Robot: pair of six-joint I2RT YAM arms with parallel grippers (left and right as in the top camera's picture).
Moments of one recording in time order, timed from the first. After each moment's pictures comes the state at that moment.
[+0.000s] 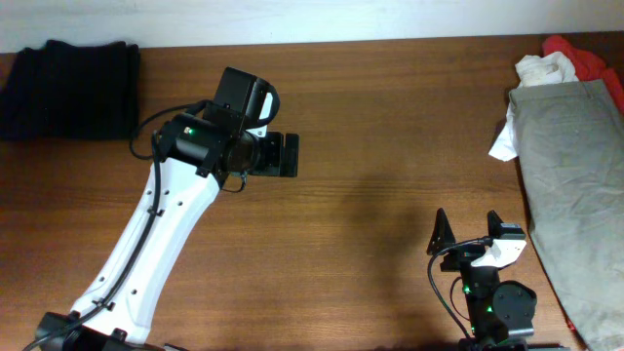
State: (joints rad) left arm -0.40 1.60 1.60 -1.11 0.04 -0.27; right arm 0.05 0.02 0.01 -0.07 0.05 0.20
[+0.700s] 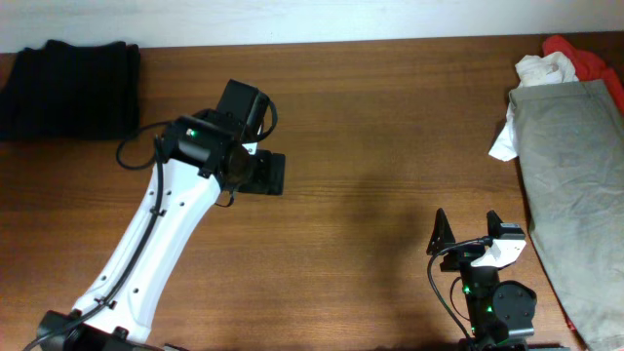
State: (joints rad) left arm -0.40 1.60 1.56 -1.25 -0.10 -0.27; right arm 0.05 0.02 0.01 -0.07 0.04 0.20
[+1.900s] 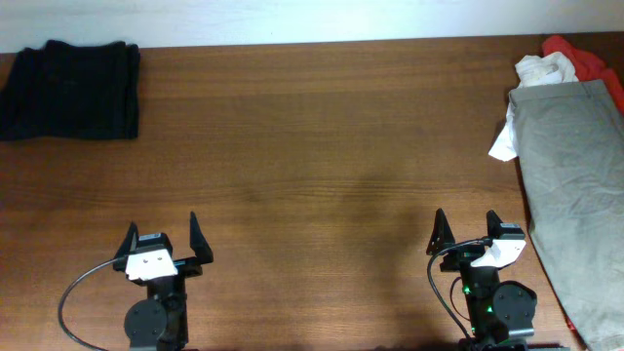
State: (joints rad) left arm 0.00 0.08 0.04 0.01 -0.16 -0.03; right arm 0.04 0.01 0.01 -0.07 0.03 0.20
